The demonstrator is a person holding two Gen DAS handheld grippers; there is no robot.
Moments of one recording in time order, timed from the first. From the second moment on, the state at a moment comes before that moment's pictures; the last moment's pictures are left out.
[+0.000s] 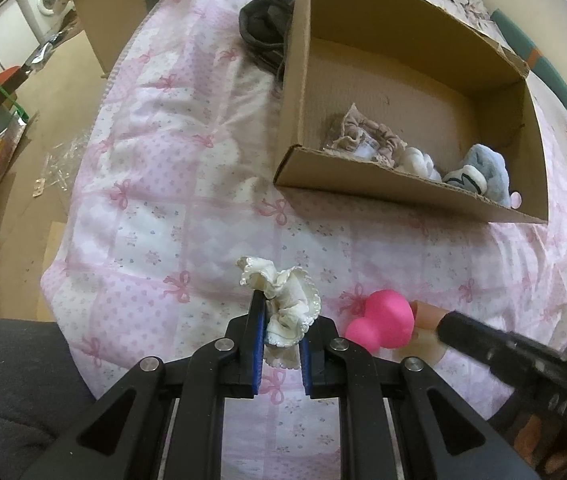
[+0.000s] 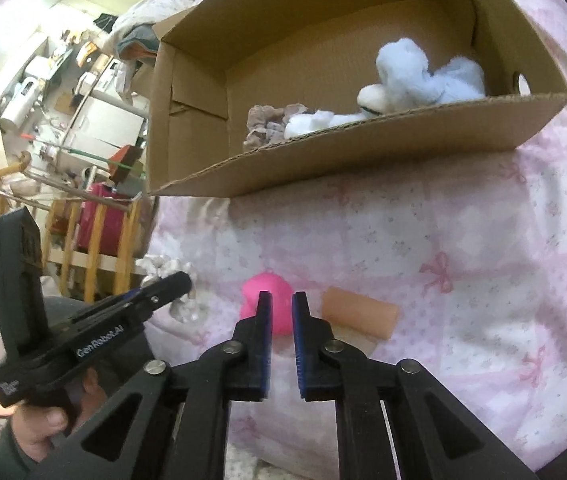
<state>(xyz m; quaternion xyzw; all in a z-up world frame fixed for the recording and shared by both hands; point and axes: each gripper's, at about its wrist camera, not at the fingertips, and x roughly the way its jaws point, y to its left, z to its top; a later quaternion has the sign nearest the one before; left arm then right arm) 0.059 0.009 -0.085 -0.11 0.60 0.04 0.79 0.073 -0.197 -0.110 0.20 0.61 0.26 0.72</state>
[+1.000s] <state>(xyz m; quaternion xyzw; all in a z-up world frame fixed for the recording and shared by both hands) 0.055 0.006 -0.061 -0.10 0.57 0.02 0.82 0.065 -0.187 -0.083 0.16 0.56 0.27 0.77</state>
